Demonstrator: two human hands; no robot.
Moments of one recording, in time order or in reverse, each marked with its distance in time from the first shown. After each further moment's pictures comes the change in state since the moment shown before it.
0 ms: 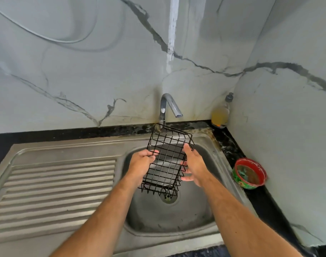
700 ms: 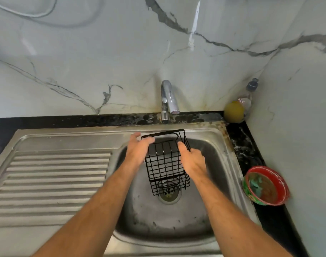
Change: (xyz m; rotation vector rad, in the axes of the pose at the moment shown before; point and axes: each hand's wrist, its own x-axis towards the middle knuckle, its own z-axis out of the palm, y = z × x) left_hand 0.051 0.021 0.034 0.062 0.207 -0.217; right_hand 0.071 -0.003 -0.004 -0.426 0.076 -0.054
